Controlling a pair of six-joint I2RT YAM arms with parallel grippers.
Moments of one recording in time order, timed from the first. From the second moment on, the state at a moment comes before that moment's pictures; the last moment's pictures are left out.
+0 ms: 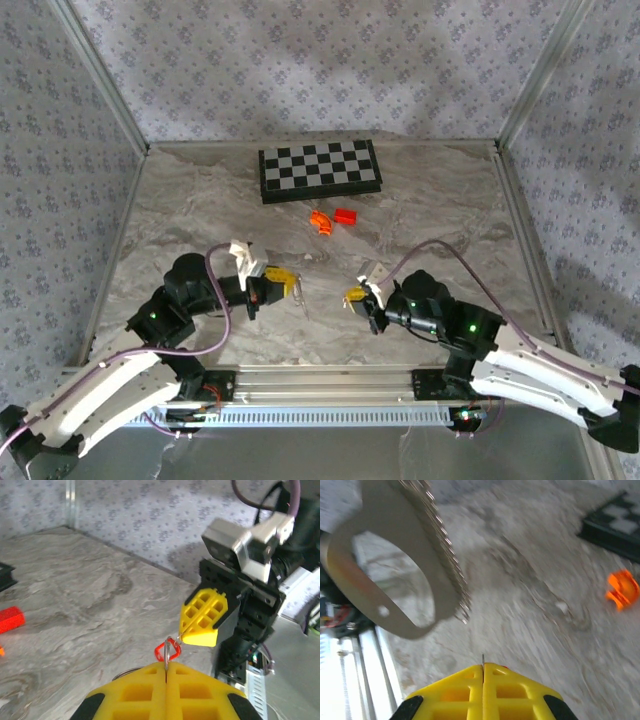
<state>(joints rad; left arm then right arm) -0.79 0.62 0.59 -0.14 0.51 -0.20 1.04 0.65 0.56 -0.29 -0.07 0.06</state>
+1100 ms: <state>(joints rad) -0.95 0.74 0.73 -0.18 0.53 0.01 1.07 0.78 0.91 -0.52 -0.28 -0.08</state>
